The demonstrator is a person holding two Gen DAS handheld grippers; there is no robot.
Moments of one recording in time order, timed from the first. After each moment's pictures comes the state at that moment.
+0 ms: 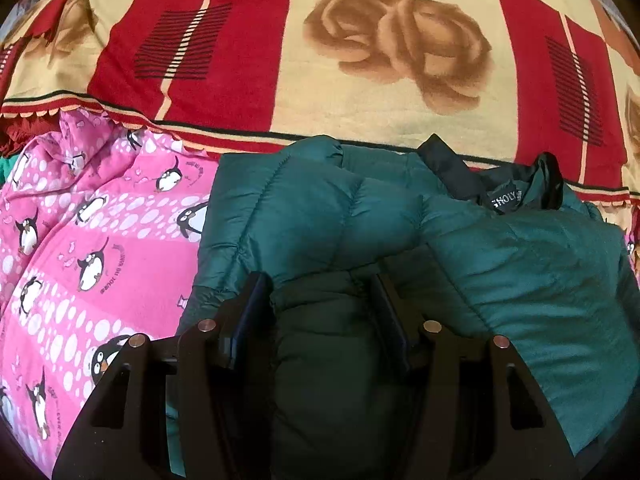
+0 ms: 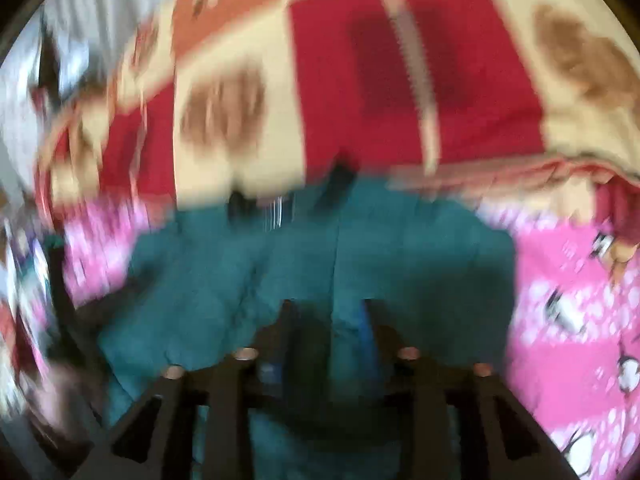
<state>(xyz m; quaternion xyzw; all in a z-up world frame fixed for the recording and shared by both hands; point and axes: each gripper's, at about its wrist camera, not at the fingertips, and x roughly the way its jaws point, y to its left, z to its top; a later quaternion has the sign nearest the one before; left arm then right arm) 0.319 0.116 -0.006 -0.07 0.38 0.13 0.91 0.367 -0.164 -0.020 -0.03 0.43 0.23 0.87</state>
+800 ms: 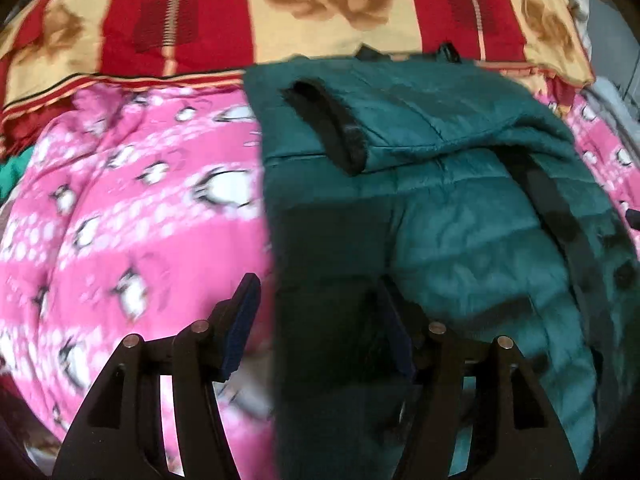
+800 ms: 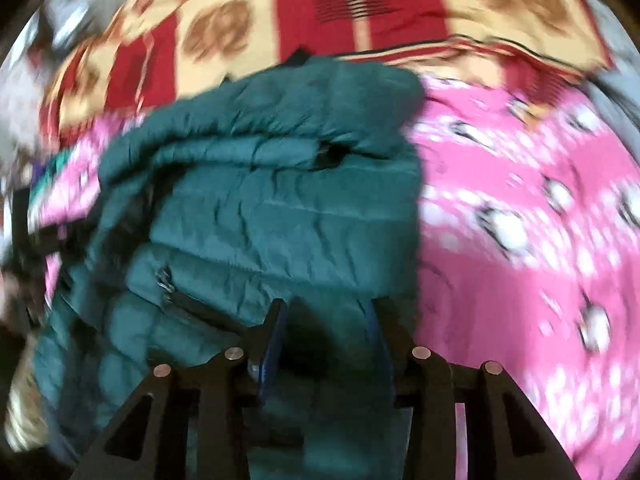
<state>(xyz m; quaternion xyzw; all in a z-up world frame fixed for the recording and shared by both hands) 0.154 0.137 0.024 0.01 0.46 0.00 0.89 0.203 -0.287 0.011 0.01 0.47 0.20 0.86</state>
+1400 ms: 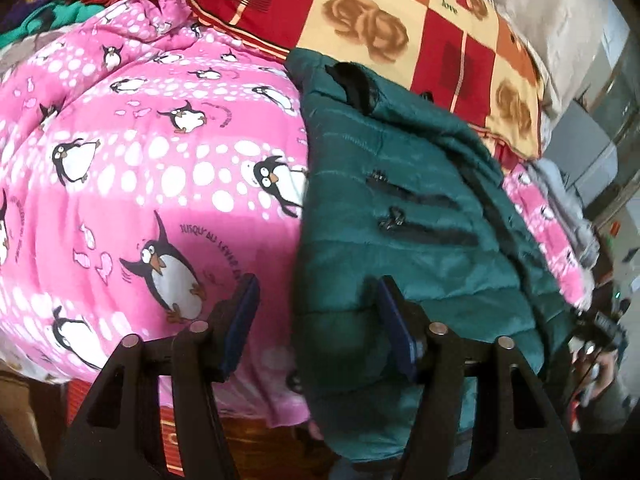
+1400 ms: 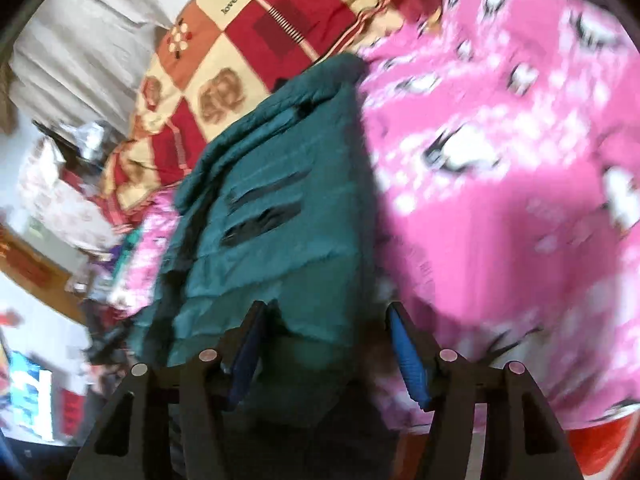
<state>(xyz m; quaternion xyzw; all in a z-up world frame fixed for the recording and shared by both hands) 0.015 0.187 -0.005 -0.20 0.41 -0.06 0.89 0.071 -0.355 -0.047 0.24 0.45 0.26 0.82</state>
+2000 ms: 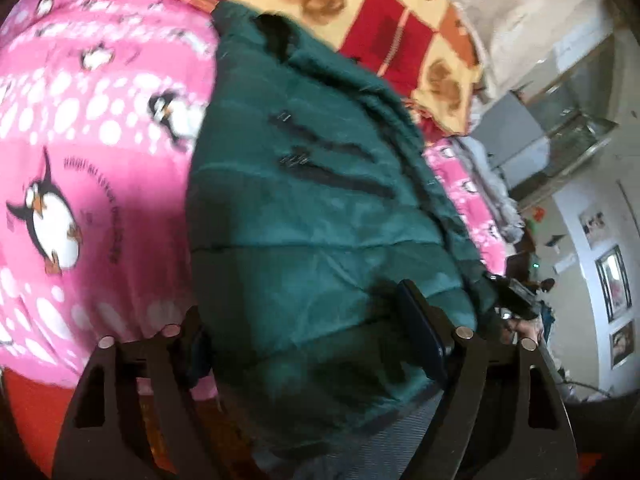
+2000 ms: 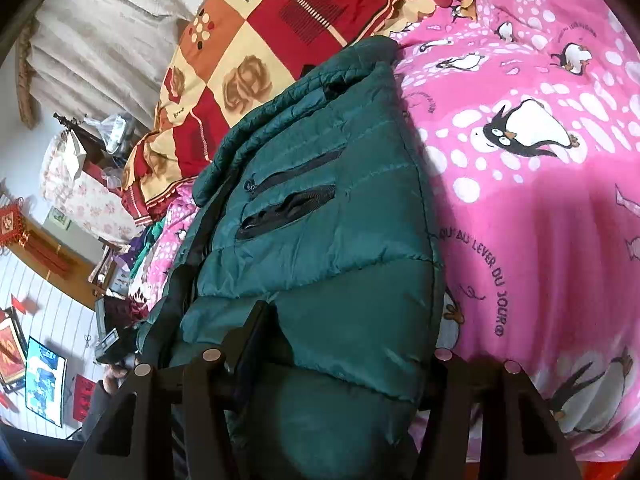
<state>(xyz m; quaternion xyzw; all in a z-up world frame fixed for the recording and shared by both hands) 0.010 0.167 -0.018 -0.26 0.42 -0.22 0.84 0.087 -0.336 -0.067 0.25 0.43 0.29 0.82</state>
